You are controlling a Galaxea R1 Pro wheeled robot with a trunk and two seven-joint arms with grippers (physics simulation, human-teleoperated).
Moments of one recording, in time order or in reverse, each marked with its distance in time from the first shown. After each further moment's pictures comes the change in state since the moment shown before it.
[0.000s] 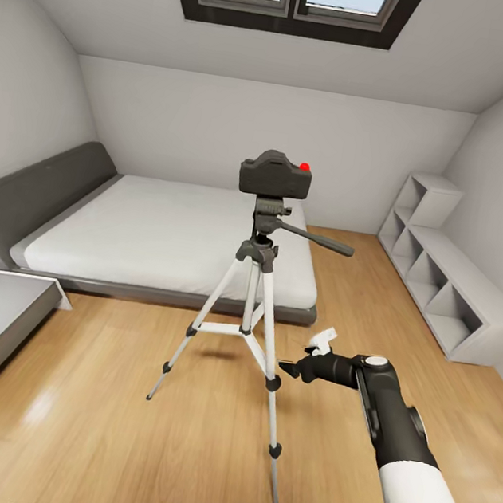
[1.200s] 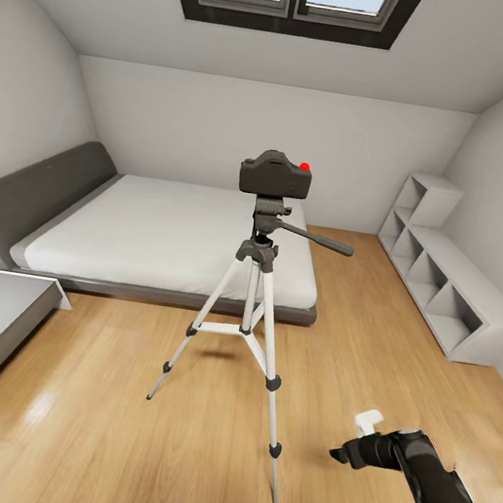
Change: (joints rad) left arm 0.000 0.001 0.000 0.000 0.000 0.000 0.000; right arm 0.105 -0.202 -0.006 0.375 -0.001 -0.012 -0.196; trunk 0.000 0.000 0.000
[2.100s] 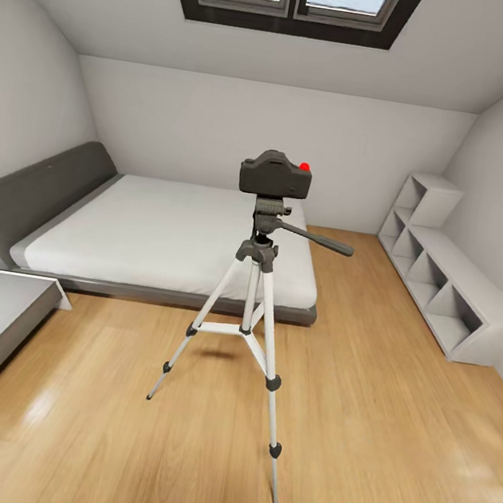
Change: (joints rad) left arm 0.000 0.000 0.000 0.001 0.000 0.000 0.001; right arm 0.169 0.003 0.003 0.713 -0.033 -0.404 -0.434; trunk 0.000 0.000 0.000
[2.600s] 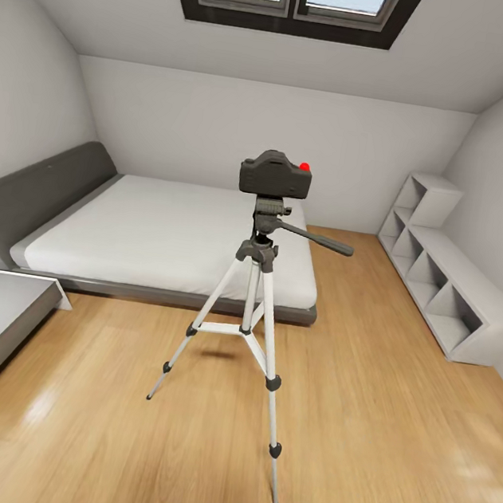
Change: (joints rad) left arm 0.000 -0.007 0.000 0.001 -0.001 0.011 -0.002; right arm 0.315 0.011 -0.001 0.003 -0.169 -0.239 -0.058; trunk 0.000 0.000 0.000
